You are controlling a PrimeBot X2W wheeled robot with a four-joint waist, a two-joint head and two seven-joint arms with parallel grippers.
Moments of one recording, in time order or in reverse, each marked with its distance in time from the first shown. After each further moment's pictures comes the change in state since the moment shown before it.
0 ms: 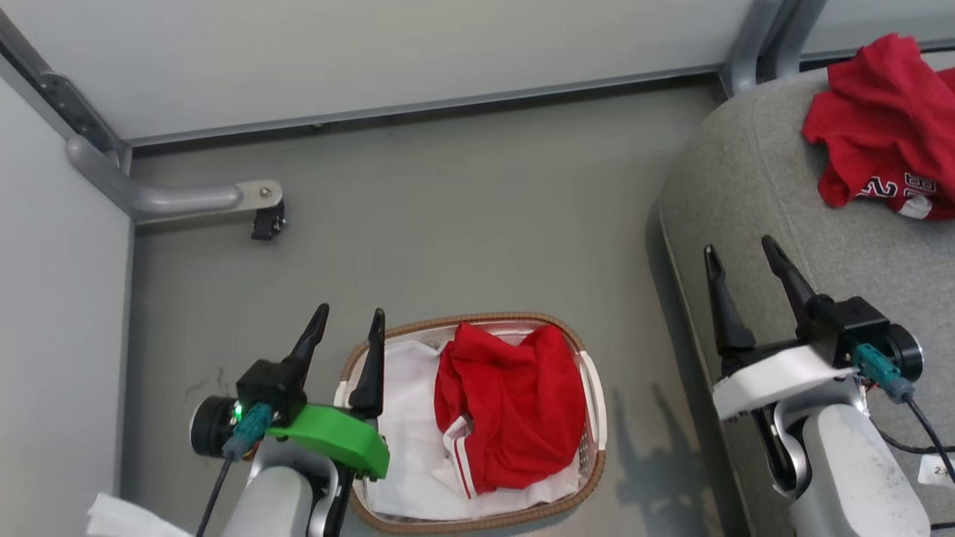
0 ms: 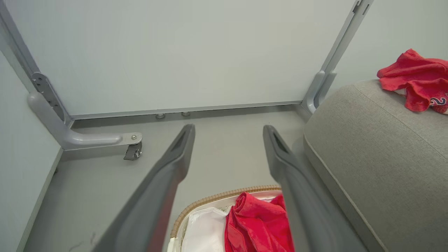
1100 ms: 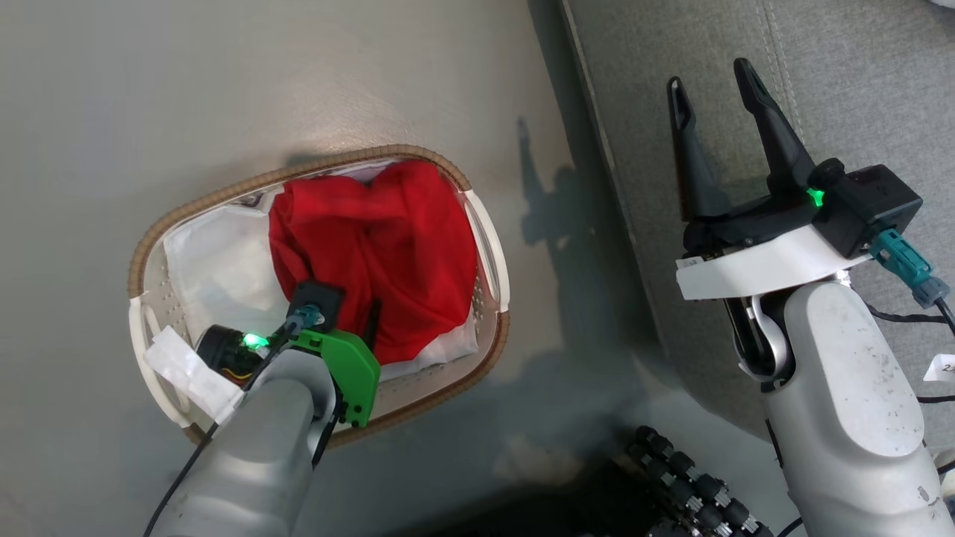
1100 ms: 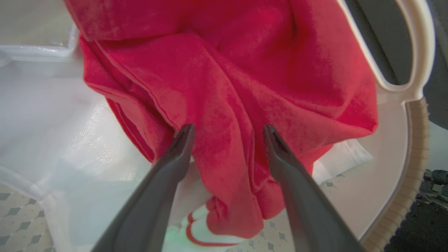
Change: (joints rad) left arm -0.510 0.002 -0.398 0.788 -0.125 0.021 0.023; right arm -0.255 -0.001 0.126 -0.151 0.117 0.000 0.000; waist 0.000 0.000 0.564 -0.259
